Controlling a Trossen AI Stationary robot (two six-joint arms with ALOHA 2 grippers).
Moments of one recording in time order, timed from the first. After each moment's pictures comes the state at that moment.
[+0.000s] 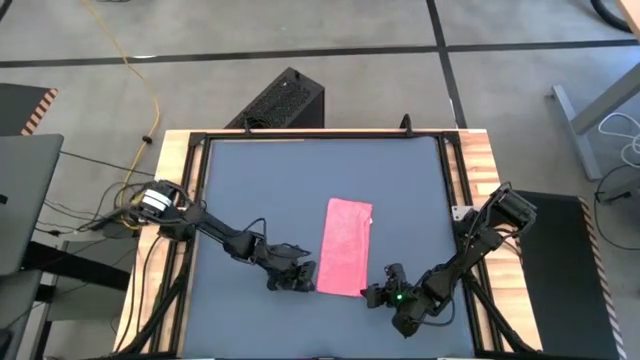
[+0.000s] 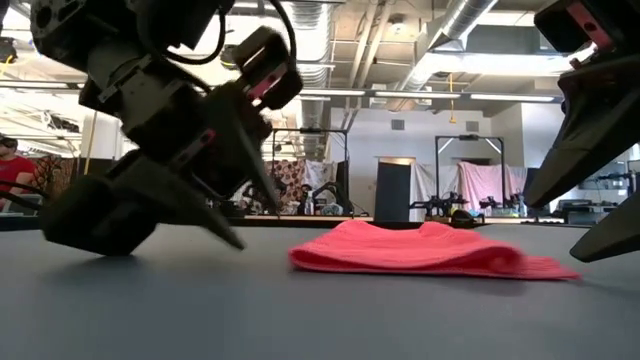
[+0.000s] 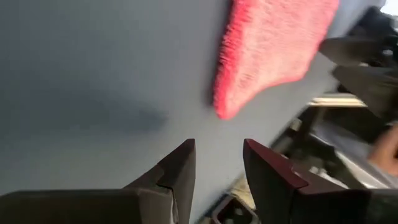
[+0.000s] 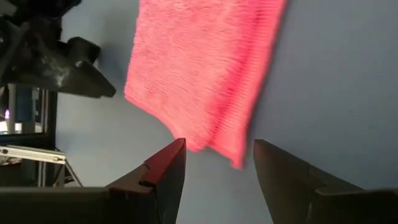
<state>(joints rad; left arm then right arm) -0.33 1.87 0.74 0.58 0.15 -1.87 0.81 1.77 0.84 -0.05 0.71 2.09</state>
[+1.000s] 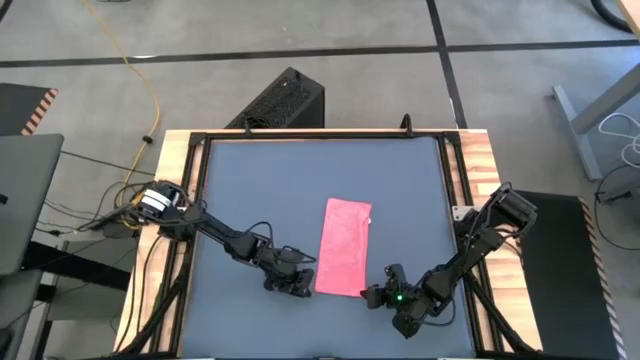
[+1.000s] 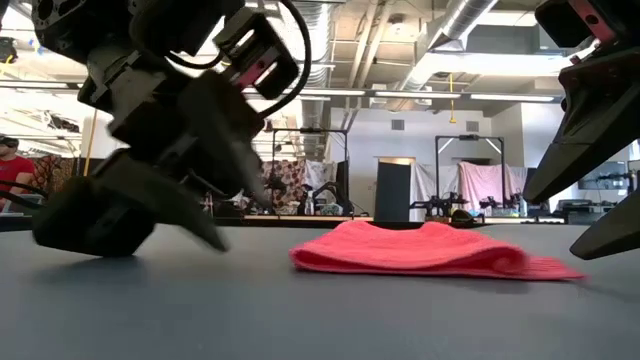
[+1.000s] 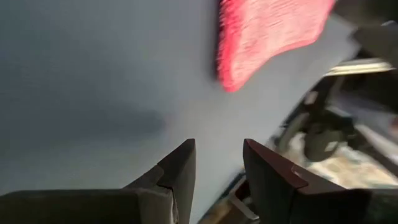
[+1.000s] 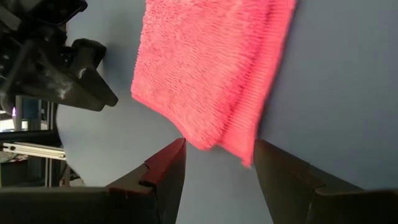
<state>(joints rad) -0.34 1.89 0.76 0.34 0.24 -1.74 0.81 1.77 0.84 -0.04 0.71 2.09</state>
